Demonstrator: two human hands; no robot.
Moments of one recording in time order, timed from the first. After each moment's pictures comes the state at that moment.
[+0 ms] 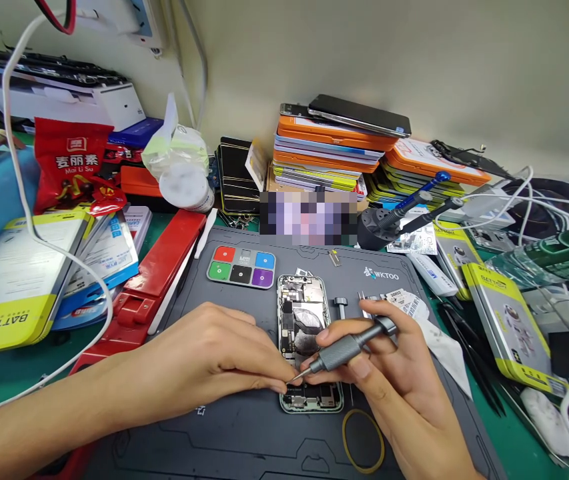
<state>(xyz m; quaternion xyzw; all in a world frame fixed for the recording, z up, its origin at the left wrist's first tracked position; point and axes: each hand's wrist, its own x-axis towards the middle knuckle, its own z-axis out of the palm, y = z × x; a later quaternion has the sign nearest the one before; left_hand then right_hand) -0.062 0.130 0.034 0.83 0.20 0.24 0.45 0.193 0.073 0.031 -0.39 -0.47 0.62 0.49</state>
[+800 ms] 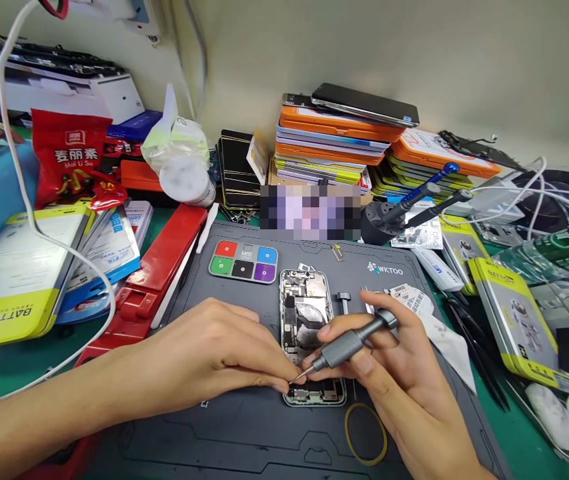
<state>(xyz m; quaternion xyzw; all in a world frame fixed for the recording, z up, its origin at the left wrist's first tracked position) -0.063 0.130 0.035 0.83 0.20 0.22 0.47 0.193 0.071 0.028 -0.38 -0.47 0.63 0.49</state>
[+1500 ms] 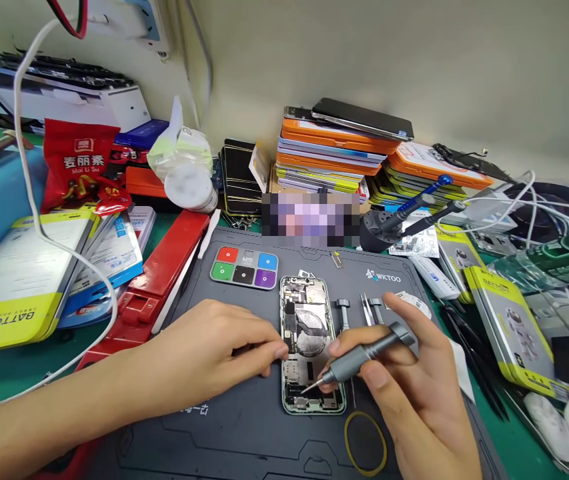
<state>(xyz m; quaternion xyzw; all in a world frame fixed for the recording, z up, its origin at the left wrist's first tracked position) -0.061 0.128 0.028 0.82 0.35 0.17 0.43 0.198 0.067 0.025 -0.40 -0.56 0.50 0.52</state>
